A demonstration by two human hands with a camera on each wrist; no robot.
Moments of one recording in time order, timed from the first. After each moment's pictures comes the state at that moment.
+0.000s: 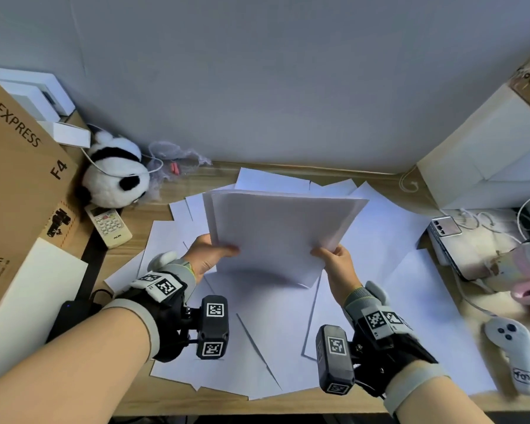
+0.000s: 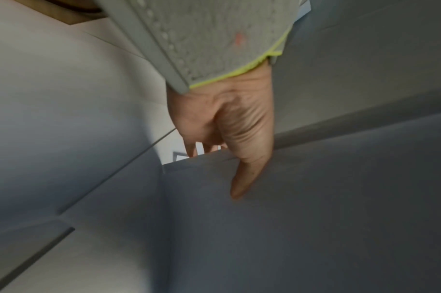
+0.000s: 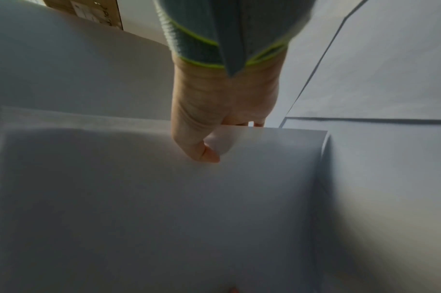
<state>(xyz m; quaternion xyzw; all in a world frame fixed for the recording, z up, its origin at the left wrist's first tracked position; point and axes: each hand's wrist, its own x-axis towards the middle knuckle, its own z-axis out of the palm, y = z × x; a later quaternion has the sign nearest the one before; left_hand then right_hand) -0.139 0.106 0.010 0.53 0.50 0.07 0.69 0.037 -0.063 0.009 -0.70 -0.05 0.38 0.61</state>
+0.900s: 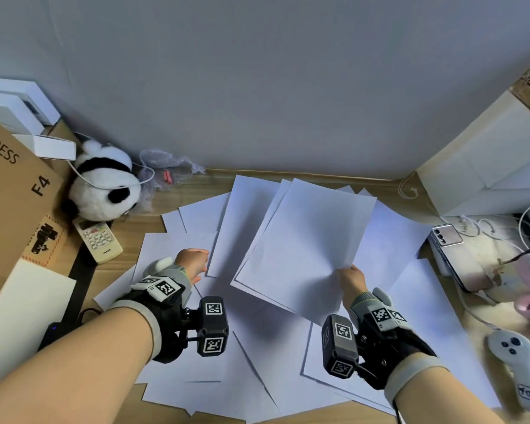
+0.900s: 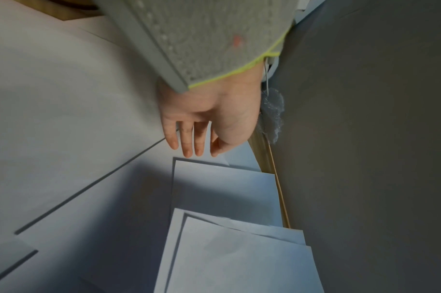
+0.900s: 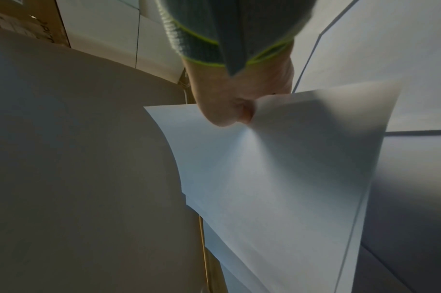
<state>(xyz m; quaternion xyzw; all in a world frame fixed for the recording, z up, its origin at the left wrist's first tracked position) -0.123 0.141 -0.028 0.45 0.65 0.06 0.61 0.091 -0.068 -0.048 -0.80 0.11 0.32 0.50</state>
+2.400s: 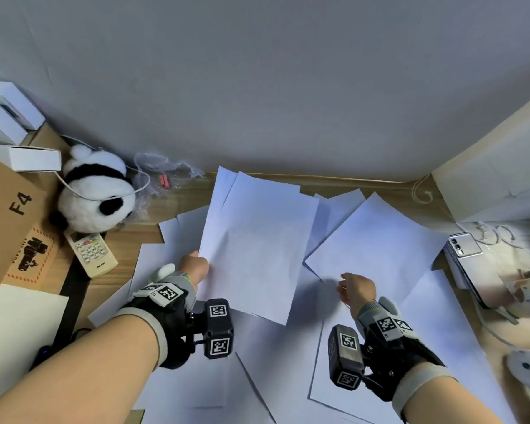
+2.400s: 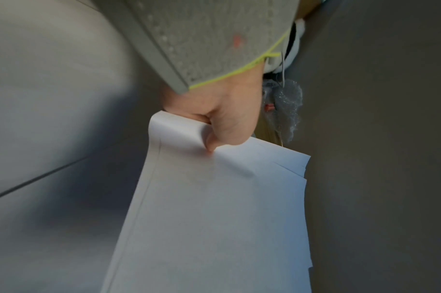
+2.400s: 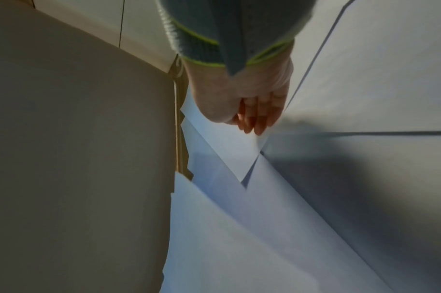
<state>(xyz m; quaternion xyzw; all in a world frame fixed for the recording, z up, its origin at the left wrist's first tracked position) -0.106 0.163 -0.044 0.53 0.64 0.01 0.56 0.107 -0.052 -0.058 -0.79 0.19 0.34 0.47</state>
